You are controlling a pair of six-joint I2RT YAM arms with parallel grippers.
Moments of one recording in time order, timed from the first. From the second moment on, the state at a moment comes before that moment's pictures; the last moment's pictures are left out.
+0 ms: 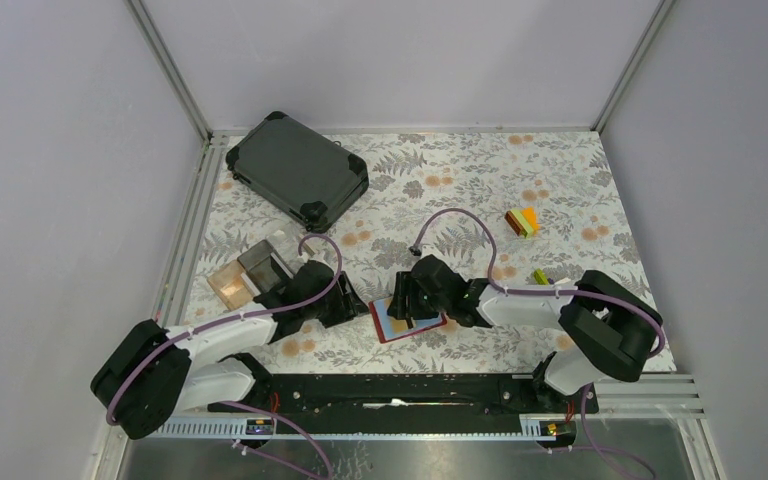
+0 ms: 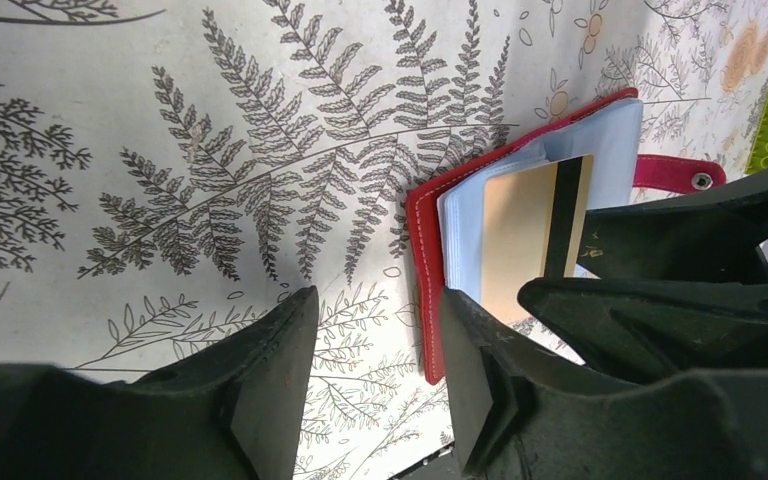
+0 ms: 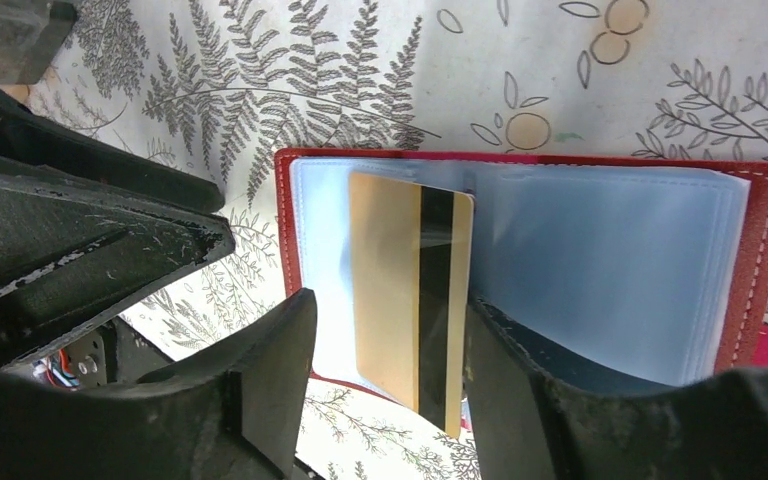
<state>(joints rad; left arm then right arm) -0.70 1.14 0.36 -0.06 0.09 -1.00 0.94 1.52 0.63 0.07 -0.01 0.83</state>
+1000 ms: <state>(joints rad) -0.76 1.11 0.36 -0.06 0.10 -1.00 0.97 1.38 0.67 -0.24 0.16 0.58</state>
